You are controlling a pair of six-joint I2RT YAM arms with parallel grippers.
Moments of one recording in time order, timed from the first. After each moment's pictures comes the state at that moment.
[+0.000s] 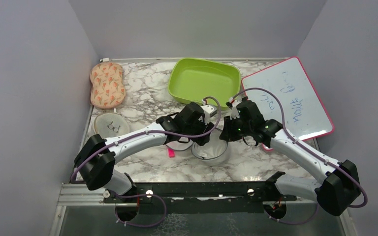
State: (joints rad) left arm -0.92 1.45 1.02 -0.34 0.13 -0.23; right arm 0.60 1.14 0.80 -0.49 -0.22 0.35
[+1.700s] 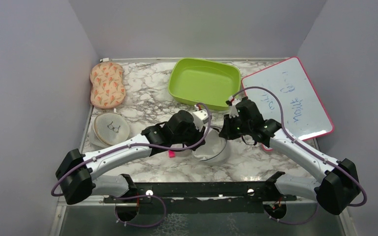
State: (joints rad) left arm -0.98 1.27 0.90 -0.26 0.15 -0.27; right arm 0.60 1.15 0.80 -0.45 -0.20 0.34
